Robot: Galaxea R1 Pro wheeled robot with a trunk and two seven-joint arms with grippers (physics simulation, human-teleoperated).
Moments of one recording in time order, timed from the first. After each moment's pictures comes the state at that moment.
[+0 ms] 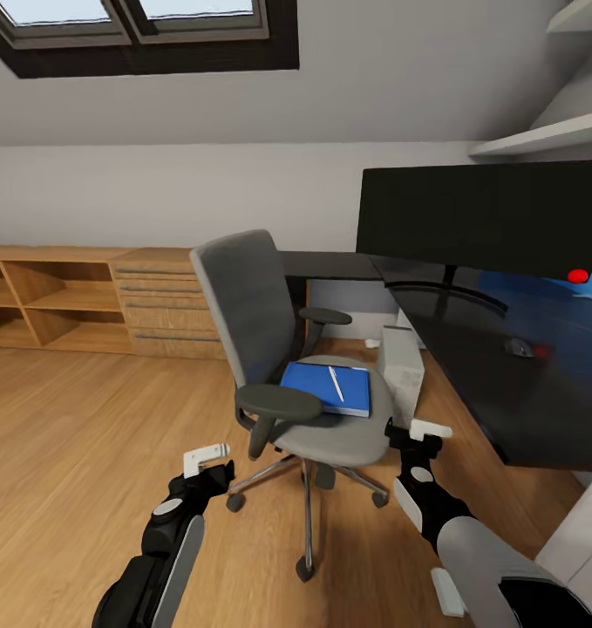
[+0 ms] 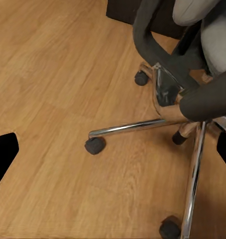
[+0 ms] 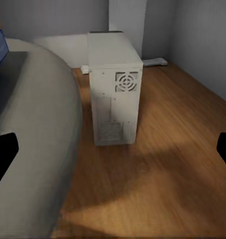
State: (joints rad) left arm -0.26 -0.14 -0.08 -1.40 0.20 0.54 0.35; right arm -0.78 0.03 -0.05 -0.33 -0.02 -0.34 -0.33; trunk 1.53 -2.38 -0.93
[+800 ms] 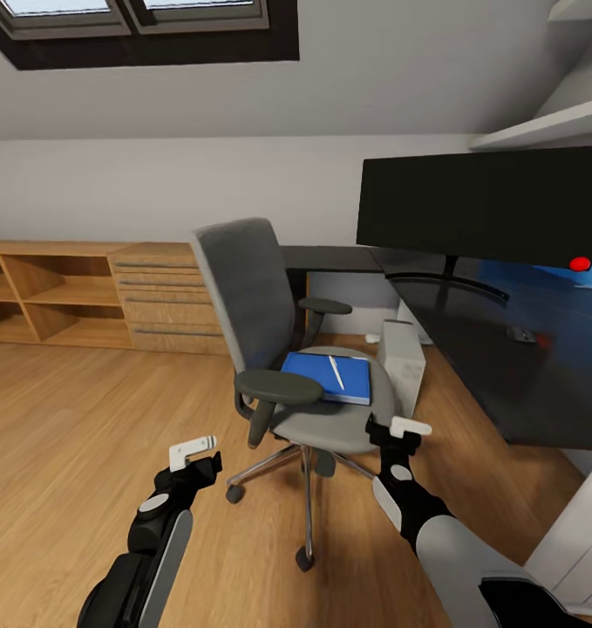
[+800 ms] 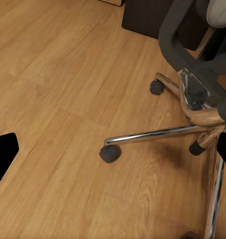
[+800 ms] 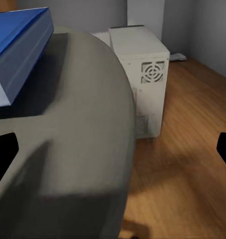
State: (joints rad) left arm -0.26 -0.12 -0.05 -1.45 0.20 0.54 0.37; right arm -0.78 0.11 -0.05 -0.35 -0.01 -0.36 -0.34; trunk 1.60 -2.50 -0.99
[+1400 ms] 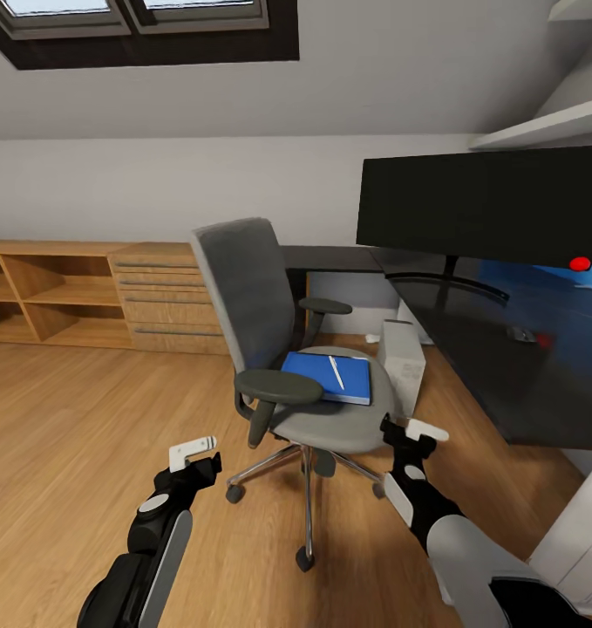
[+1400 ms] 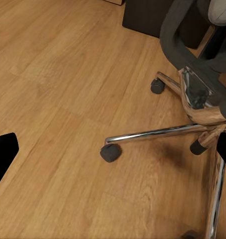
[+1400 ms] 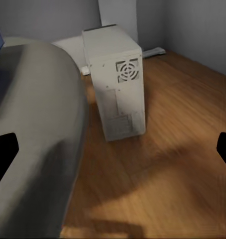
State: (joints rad) left arm -0.26 -0.12 -0.05 -1.45 0.20 0.54 0.37; right arm -0.78 0.07 -0.07 -0.35 -0.13 -0.39 -0.34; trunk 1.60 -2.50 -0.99
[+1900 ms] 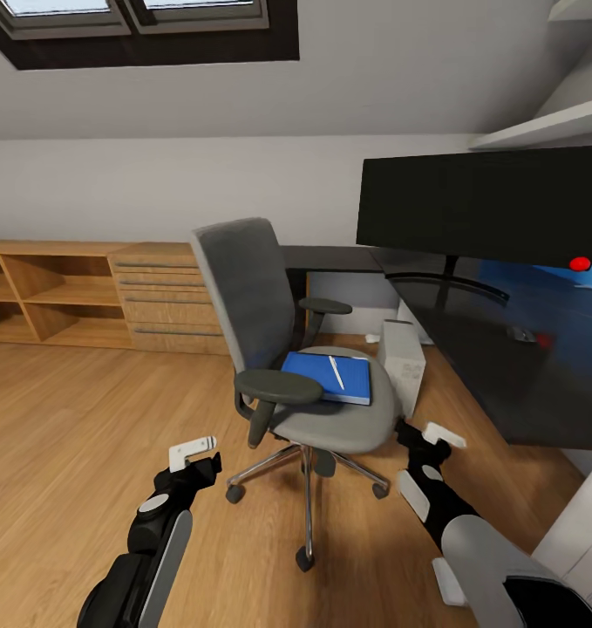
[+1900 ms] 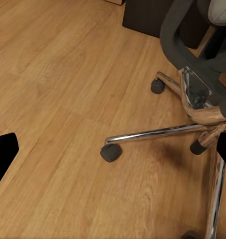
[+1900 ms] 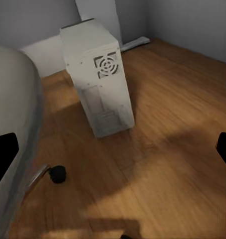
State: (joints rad) left arm -0.26 -0.12 -0.05 -1.45 0.20 0.54 0.37; right arm -0.78 0.01 -0.08 -0.35 -0.28 -0.38 -0.31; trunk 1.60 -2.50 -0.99
